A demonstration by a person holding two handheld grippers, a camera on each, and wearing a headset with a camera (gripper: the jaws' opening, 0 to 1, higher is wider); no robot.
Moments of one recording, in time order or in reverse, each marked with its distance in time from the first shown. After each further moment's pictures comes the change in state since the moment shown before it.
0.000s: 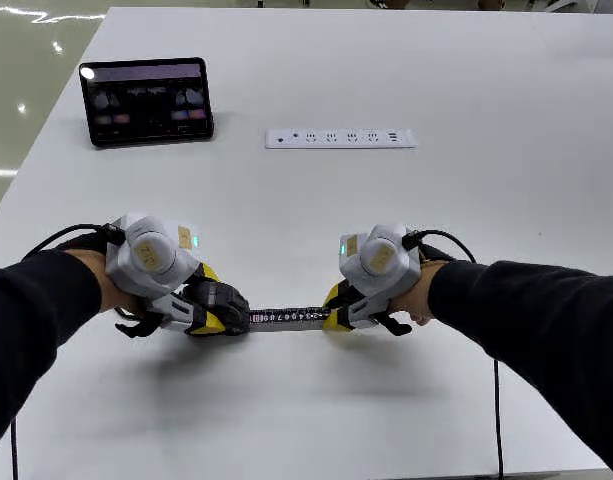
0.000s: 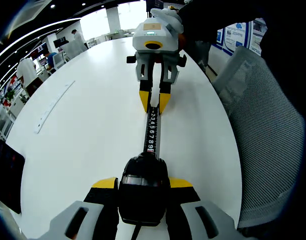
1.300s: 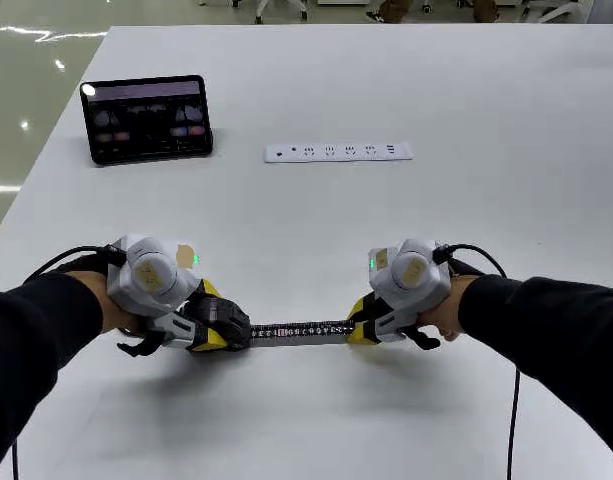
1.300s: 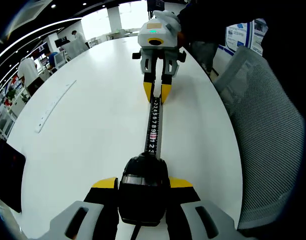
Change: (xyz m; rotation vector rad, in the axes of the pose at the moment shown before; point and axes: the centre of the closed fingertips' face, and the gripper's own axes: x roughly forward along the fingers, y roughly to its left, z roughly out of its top) left arm -0.001 0.001 0.000 -0.006 0.004 0.013; right arm -0.020 -0.002 -0.025 0.034 -0.008 -0.010
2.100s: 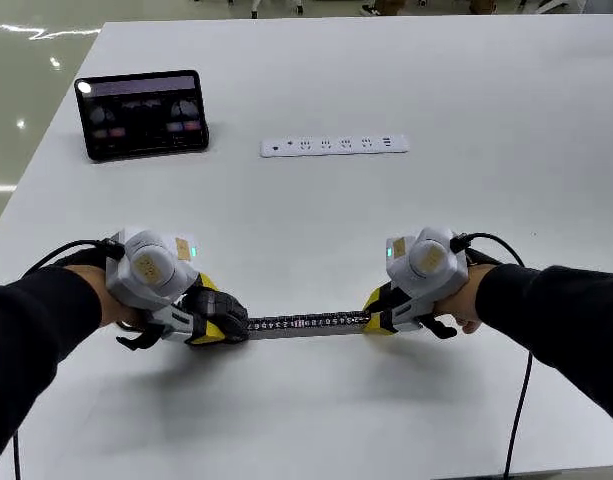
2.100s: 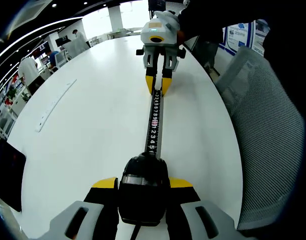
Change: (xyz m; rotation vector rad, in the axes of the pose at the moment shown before) left arm 0.000 -0.002 0.002 -0.006 0.007 0.008; right arm -0.018 -0.005 -0.023 0.031 0.014 -0.017
